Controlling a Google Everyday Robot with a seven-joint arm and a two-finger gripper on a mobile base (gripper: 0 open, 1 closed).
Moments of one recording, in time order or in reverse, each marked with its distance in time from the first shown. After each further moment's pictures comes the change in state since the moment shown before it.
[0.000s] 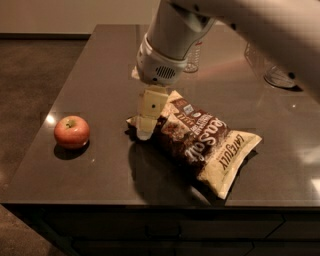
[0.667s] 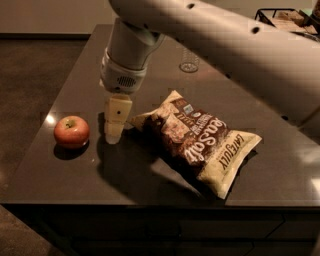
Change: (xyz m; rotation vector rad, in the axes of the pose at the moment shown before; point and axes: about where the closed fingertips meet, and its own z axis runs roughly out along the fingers) arm -0.055 -0.019 0.061 -0.054 -0.026 -0.092
